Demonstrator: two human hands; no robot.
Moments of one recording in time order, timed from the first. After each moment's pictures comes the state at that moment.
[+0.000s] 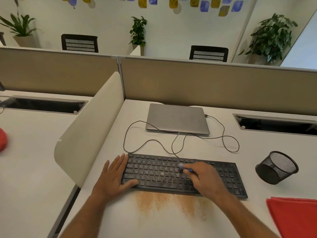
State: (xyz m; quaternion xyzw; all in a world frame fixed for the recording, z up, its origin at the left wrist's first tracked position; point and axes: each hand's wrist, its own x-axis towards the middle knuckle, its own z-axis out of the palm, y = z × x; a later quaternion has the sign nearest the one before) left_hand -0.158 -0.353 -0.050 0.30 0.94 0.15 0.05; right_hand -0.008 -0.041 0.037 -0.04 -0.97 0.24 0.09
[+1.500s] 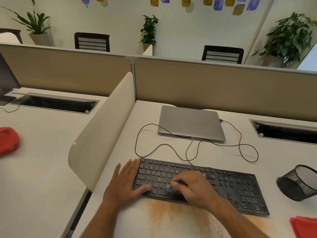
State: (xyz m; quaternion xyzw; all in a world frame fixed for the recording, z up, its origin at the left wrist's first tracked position) left_hand -0.161 -0.352 -0.050 0.29 0.94 0.15 0.06; right_hand -0.056 -0.102 0.042 0.08 -0.95 0.31 0.01
